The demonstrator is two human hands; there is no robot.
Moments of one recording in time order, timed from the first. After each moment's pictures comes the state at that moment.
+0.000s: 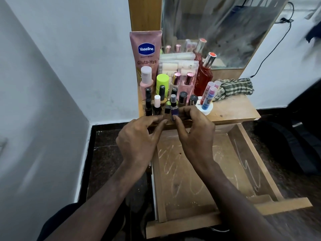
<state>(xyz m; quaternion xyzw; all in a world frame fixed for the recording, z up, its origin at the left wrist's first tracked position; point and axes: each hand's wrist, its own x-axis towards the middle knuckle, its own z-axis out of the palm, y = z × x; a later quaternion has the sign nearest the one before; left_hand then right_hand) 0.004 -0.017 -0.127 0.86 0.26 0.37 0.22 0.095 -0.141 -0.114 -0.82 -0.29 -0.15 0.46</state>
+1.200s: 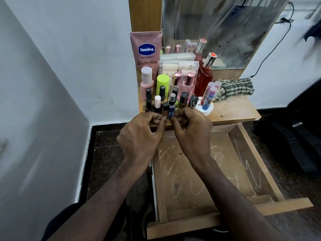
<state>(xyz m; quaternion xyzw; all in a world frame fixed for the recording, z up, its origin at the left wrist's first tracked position) 0.011 -0.017 -0.118 0.88 0.29 0.33 0.18 0.100 -0.133 -0.114 -0.85 -0.28 -0.15 0.43</state>
